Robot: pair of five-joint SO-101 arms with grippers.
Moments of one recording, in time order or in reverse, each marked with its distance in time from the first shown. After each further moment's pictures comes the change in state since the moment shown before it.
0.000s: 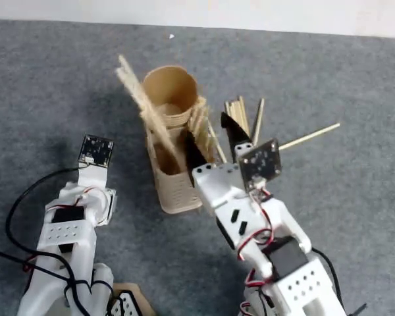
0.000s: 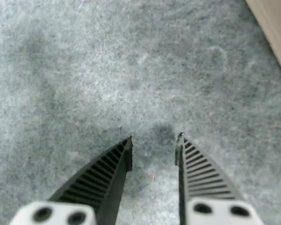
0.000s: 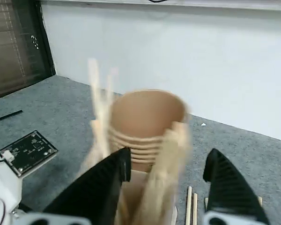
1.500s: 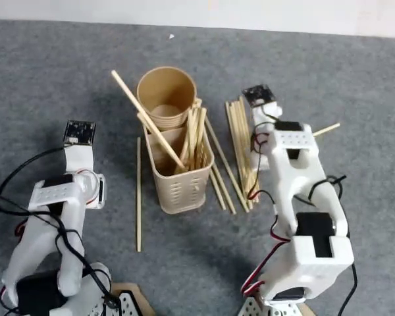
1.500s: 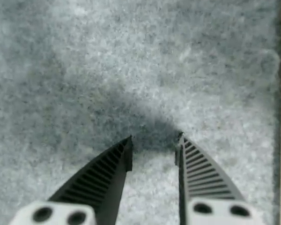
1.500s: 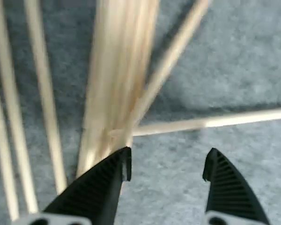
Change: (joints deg) left arm -4.8 23.6 -17.8 6.8 5.3; right arm 28.8 82.4 -43.9 30.8 21.5
